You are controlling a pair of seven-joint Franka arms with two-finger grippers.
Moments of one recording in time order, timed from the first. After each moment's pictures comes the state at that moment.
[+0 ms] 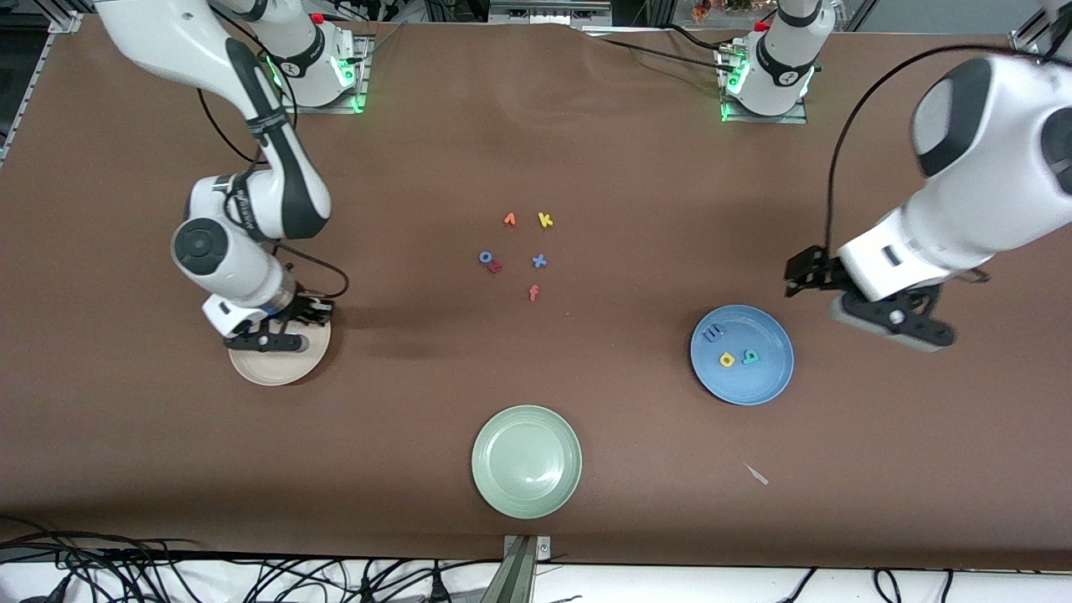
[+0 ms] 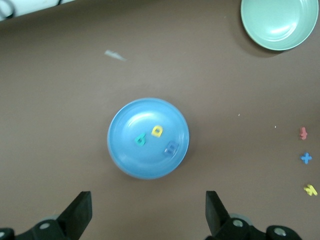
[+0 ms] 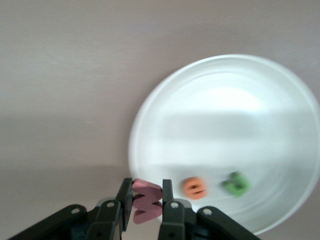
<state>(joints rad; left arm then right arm) -0.08 0.23 -0.08 -1.51 -0.05 1.75 0.14 0.30 0.44 -0.16 -1.98 0.06 2.41 0.09</state>
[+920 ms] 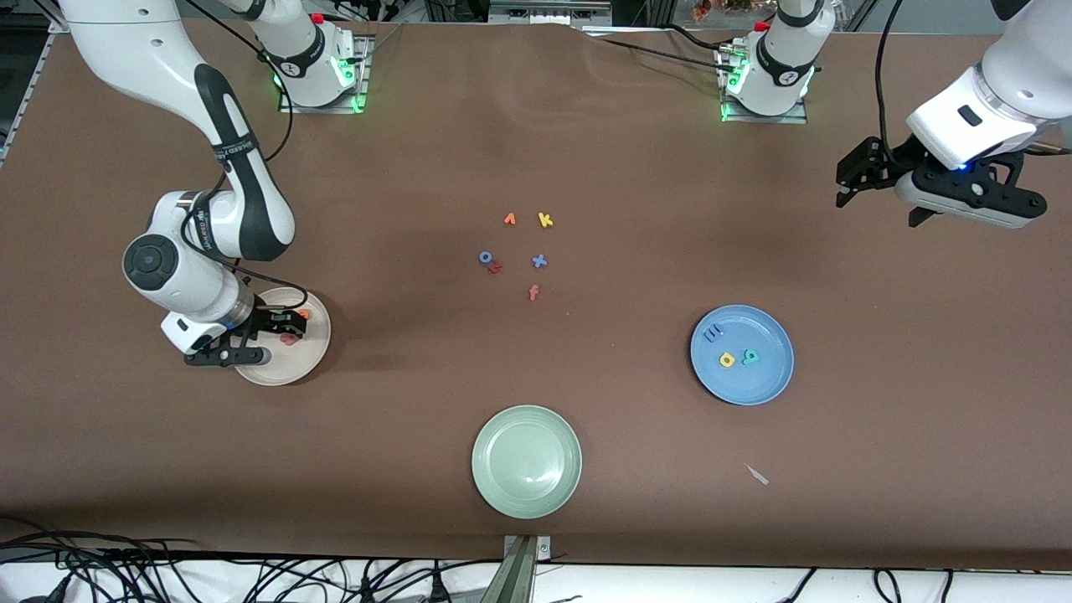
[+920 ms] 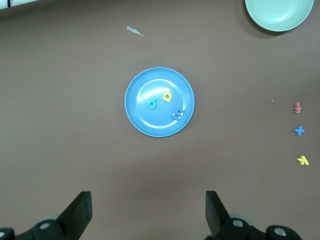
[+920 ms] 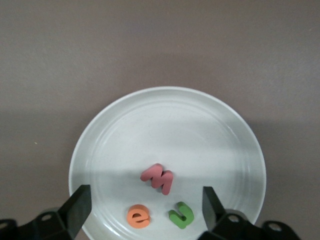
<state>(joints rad) -0.14 -0.07 0.01 -1.73 -0.04 1.70 0.12 0.23 0.48 -0.17 -1.92 0.09 2.41 -0.02</state>
